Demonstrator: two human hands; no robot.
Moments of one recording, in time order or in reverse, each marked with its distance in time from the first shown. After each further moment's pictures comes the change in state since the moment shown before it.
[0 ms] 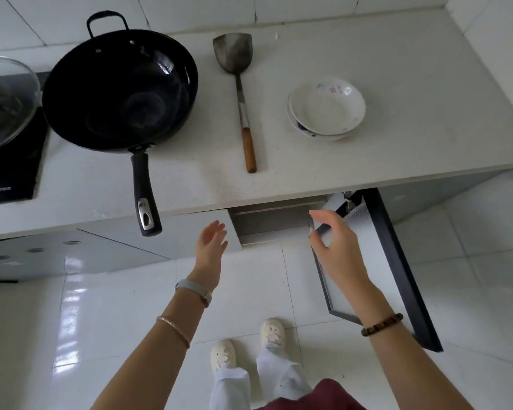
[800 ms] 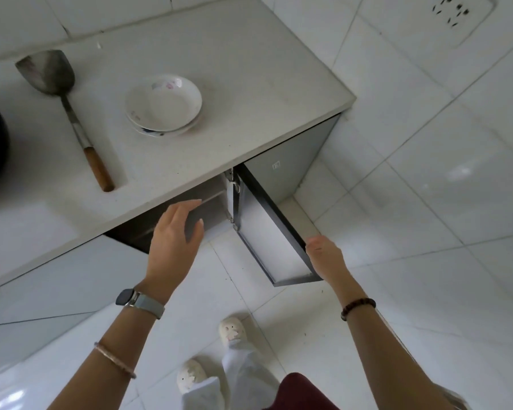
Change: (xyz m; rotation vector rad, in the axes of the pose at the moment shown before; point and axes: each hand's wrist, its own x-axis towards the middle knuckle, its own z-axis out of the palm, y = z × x) left_hand -0.102 0.010 0.142 1.041 -0.411 0.899; right_hand -0.112 0.158 -0.113 -0.191 0.022 0.812
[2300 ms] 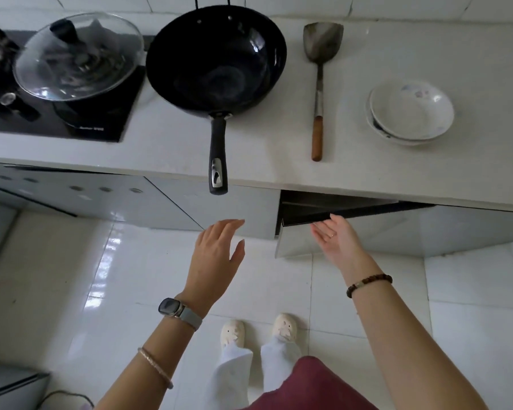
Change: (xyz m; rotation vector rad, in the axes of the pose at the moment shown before) left_hand -0.156 -0.138 -0.108 0.302 0.289 -0.419; right_hand -0.028 -0.248 0.175 1.118 -0.720 0.190
